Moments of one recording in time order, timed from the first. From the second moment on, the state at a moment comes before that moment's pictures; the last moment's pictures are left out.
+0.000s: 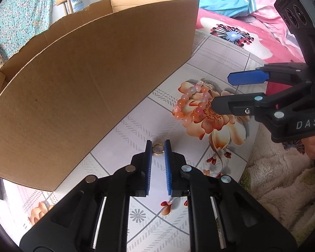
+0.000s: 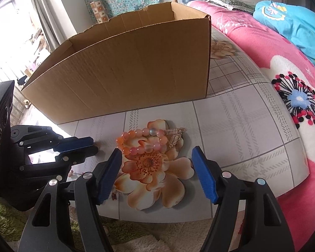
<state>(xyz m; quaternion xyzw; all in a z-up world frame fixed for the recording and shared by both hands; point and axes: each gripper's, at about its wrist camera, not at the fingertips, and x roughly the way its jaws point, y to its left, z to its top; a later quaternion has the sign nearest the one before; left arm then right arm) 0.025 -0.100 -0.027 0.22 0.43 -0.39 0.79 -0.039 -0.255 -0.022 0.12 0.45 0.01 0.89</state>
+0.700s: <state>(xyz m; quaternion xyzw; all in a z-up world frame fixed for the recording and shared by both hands) 0.040 -0.040 -0.028 0.16 0.44 -0.31 0.83 -0.004 -0.201 -0.027 -0.01 0.50 0.08 0.87</state>
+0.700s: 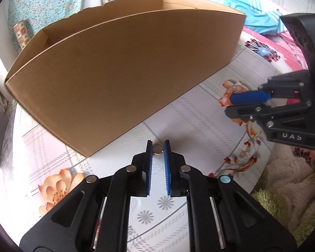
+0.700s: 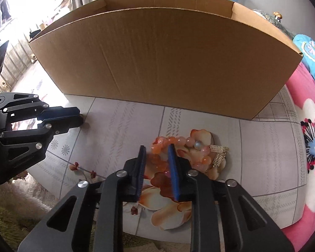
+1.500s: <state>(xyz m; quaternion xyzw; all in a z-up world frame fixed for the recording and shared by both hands) 0.047 -0.040 -0.031 0.16 0.44 -0.30 0.83 -0.032 -0.286 -0.011 0.10 0.47 0.00 0.88</state>
